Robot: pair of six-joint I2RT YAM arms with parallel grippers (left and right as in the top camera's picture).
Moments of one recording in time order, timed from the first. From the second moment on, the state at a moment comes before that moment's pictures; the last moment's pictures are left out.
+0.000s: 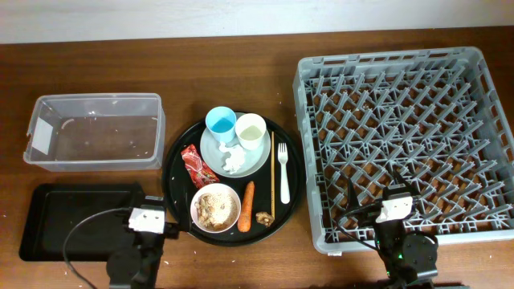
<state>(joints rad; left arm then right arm) -0.06 0.01 0.06 -0.17 0.04 0.13 0.12 0.01 0.01 -0.07 0.01 -0.09</state>
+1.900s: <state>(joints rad) -0.25 1.83 1.08 -0.71 -0.08 -0.67 0.12 0.01 0.01 -0.07 0.01 -0.09</state>
